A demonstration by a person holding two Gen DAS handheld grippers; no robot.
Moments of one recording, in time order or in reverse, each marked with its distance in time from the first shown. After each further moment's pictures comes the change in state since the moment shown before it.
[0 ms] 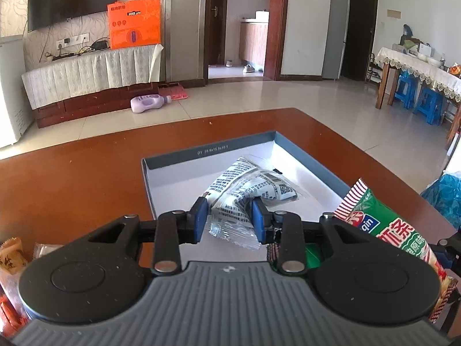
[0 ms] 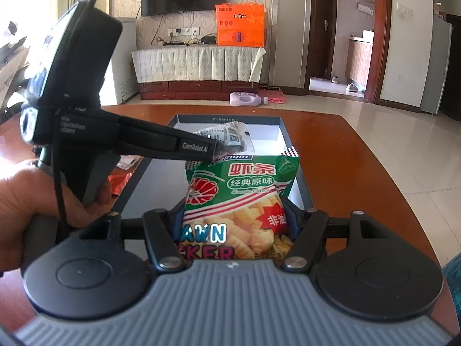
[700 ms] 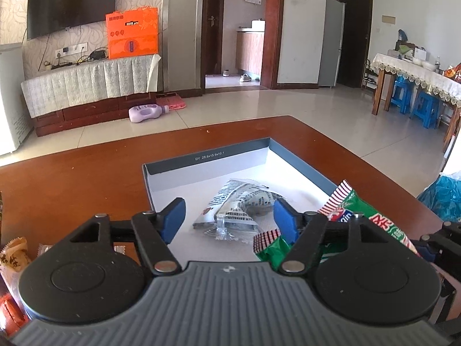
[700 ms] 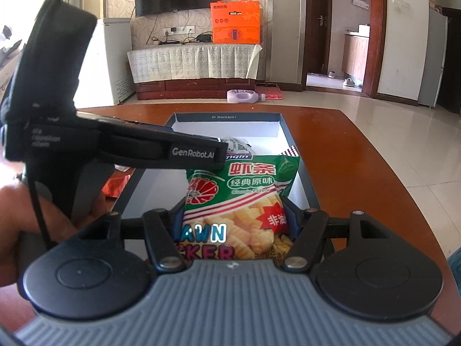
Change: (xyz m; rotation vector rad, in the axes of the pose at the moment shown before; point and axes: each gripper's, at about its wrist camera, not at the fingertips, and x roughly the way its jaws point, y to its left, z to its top) left arm -0.016 -0.001 -0.012 0.015 -0.055 -0.007; right arm 0.009 0.004 0.004 0.025 -0.004 -0.009
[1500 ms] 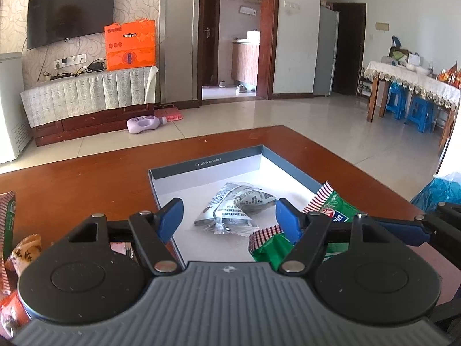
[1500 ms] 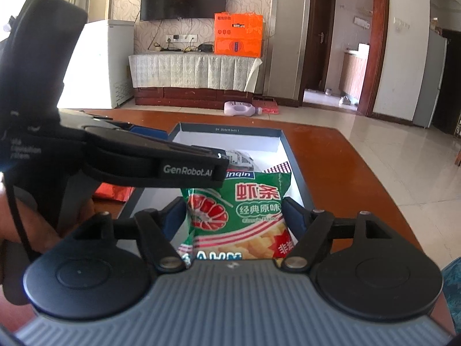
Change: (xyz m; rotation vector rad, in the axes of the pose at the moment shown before) left arm -0.037 -0.004 -0.010 0.005 -0.053 -0.016; right arm -0.015 0.018 -0.004 -0.073 -0.068 -0.043
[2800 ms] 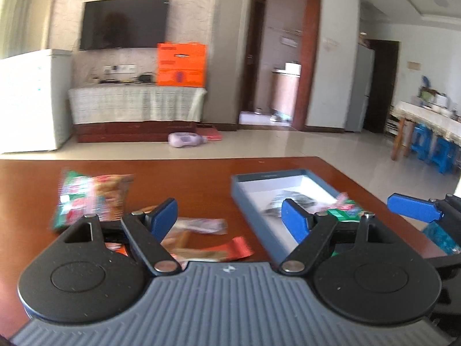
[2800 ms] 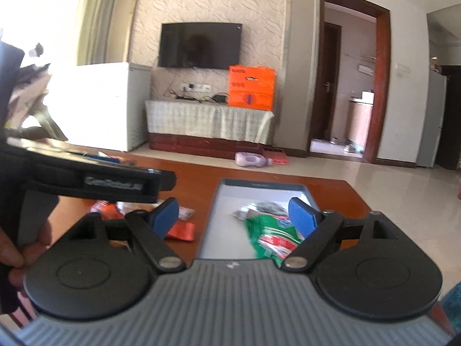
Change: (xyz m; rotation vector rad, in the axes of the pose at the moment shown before) left arm -0.194 0.067 -0.023 -0.132 -0.108 0.148; right arm -0.066 0.057 0.008 -0.014 -0.211 0.063
